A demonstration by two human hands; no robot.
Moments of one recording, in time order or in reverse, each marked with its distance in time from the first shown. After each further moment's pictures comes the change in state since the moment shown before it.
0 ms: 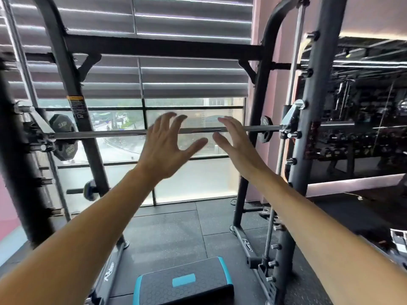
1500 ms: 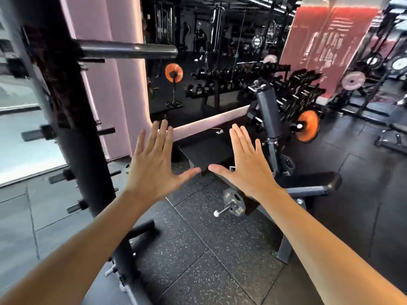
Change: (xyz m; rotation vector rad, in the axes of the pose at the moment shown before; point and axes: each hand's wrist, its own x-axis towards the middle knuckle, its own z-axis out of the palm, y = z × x) left_hand 0.188 0.378 0.697 0.223 -0.247 0.410; right_hand -0.142 0.524 -0.565 -1.203 0.021 0.532
